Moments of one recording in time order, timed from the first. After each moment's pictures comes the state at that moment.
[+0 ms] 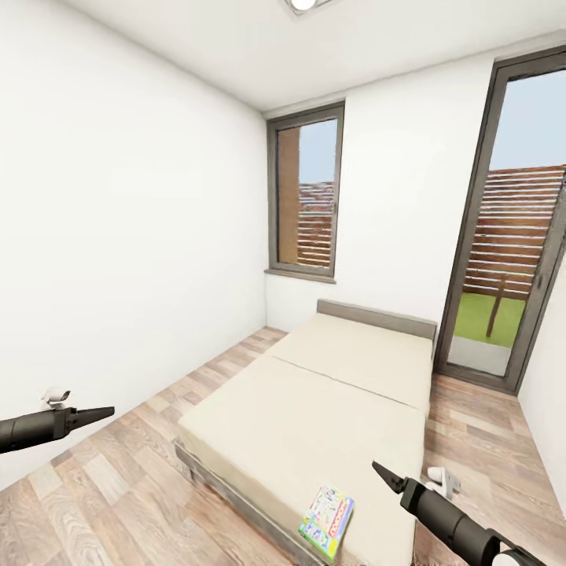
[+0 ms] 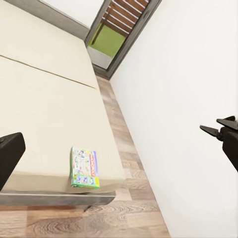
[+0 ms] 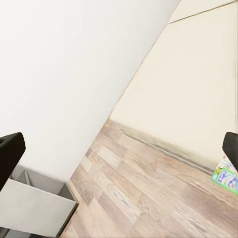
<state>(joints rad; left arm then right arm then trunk) -0.67 0.63 0.16 -0.57 0.16 0.46 -1.57 0.05 -0.13 -0.17 -1.49 -0.71 0.59 0.39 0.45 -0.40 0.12</state>
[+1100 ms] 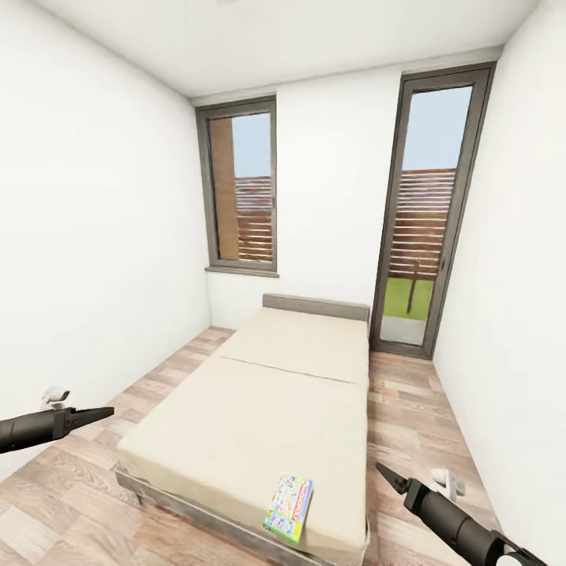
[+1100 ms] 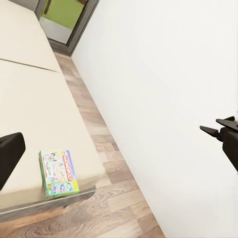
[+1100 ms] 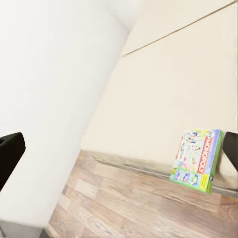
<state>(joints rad) -0.67 0.63 0.16 -0.57 0.16 0.46 -1.57 0.05 -0.13 -0.19 -1.48 -0.71 0.59 0.39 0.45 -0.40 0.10</state>
